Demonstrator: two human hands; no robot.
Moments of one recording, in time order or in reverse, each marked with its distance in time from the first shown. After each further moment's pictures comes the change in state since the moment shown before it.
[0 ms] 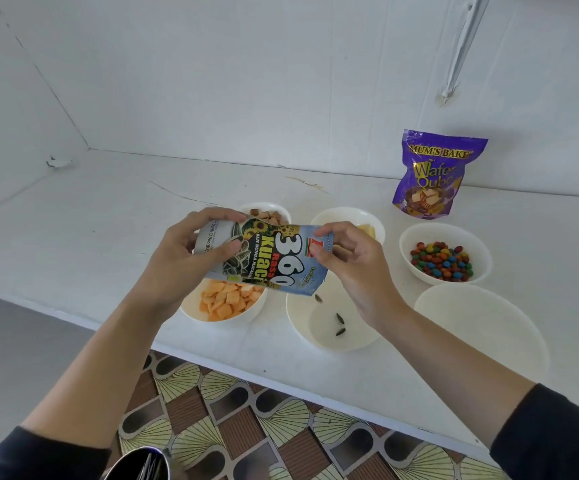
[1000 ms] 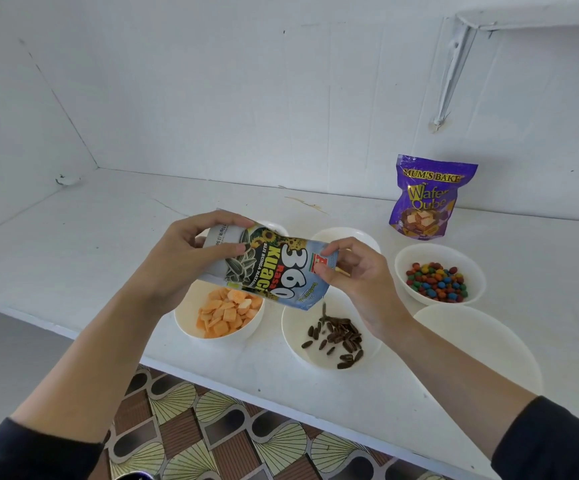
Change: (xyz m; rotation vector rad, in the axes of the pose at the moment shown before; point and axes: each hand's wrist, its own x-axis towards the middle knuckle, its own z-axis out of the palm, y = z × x) left_hand 0.007 0.041 0.011 0.053 -0.019 -0.048; right_hand 0.003 -0.007 -0.020 0.033 -0.069 -0.015
